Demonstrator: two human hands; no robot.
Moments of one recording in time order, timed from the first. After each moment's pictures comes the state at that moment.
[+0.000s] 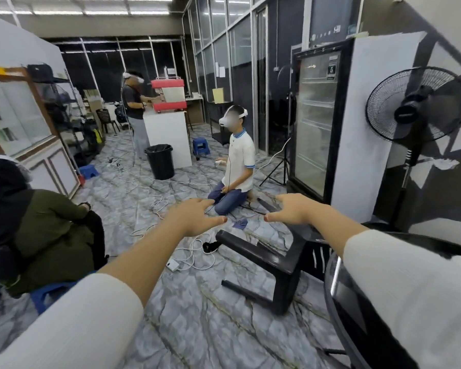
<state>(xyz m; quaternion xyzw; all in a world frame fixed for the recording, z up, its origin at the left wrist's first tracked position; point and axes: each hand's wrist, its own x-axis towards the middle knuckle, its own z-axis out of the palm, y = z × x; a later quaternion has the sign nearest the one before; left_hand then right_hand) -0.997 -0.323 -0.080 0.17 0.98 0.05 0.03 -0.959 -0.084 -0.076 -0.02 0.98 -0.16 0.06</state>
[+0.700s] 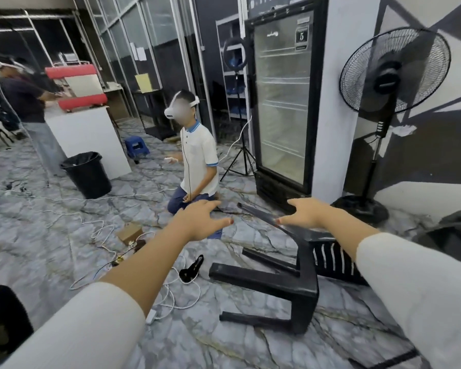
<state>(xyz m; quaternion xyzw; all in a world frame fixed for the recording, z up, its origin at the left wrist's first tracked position) -1.355 -0.323 -0.125 0.36 0.93 0.07 0.10 -1.240 -0.085 -0.146 0.19 0.96 -0.21 0.09</state>
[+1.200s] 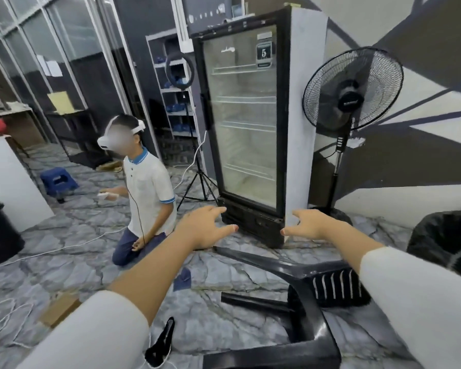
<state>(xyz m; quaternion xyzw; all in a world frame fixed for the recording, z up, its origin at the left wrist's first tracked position) -1.605 -0.182 -0.126 0.50 0.86 0.06 0.09 -1.419 0.004 -0.141 0.35 0.91 -0.22 0.08</state>
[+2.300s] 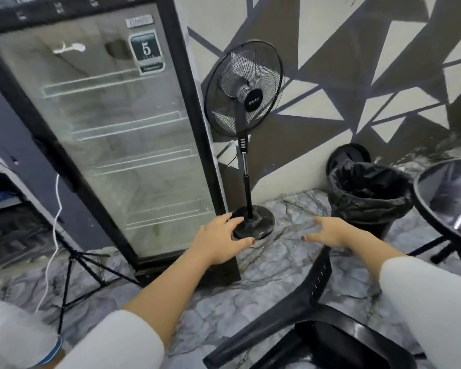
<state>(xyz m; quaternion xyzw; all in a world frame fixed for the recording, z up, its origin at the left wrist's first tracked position) -1.848 0.115 -0.163 0.80 0.59 0.01 0.12 -1.576 0.137 -0.207 0.70 0.66 -0.26 -0.04</state>
